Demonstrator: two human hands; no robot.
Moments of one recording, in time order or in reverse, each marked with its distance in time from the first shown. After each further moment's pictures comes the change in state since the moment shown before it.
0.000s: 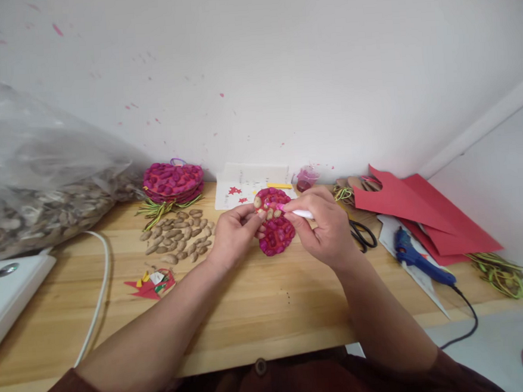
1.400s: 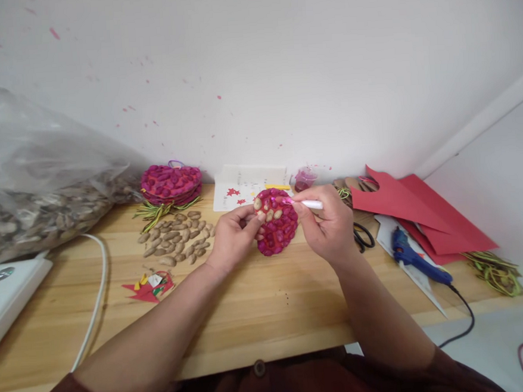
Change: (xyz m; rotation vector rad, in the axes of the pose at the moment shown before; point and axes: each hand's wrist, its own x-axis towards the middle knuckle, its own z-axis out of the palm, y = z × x) left_hand 0.000 -0.006 0.001 -0.001 0.015 0.063; right_hand -0.001 0.000 -0.002 0.041 0.148 0.168
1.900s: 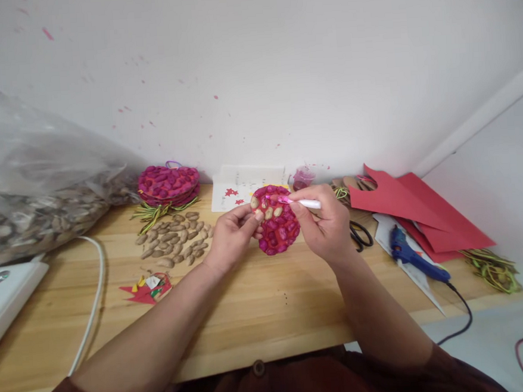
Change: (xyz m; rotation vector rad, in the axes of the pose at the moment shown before) left_hand 0.001 0.001 0.000 -0.078 -0.040 -0.037; right_hand -0.001 0.002 0.001 0.057 0.002 0.021
